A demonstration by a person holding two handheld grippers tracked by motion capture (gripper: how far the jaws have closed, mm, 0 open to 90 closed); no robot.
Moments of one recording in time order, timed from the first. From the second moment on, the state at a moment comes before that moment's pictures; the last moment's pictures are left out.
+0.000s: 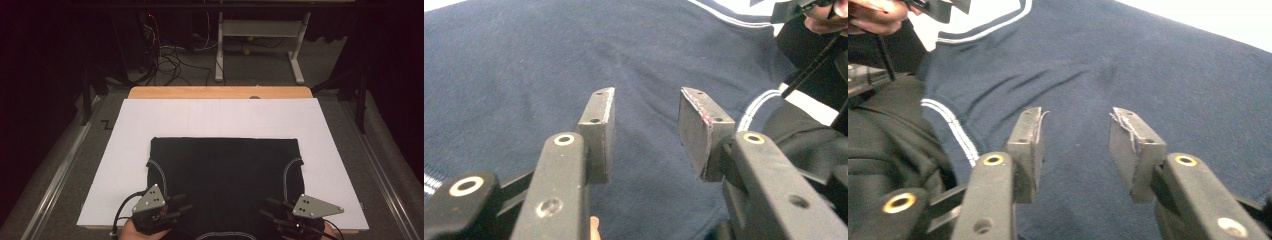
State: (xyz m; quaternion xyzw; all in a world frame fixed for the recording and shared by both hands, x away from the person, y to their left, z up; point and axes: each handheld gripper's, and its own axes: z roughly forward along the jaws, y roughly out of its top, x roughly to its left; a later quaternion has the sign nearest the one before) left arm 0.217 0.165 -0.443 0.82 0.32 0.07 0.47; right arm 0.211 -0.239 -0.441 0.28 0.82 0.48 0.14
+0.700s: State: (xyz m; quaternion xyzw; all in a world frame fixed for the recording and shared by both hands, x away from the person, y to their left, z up) left arm 0.242 0.184 -0.458 0.81 0.37 0.08 0.45; right arm 0.231 -0.249 -0.458 0.34 0.80 0.47 0.16
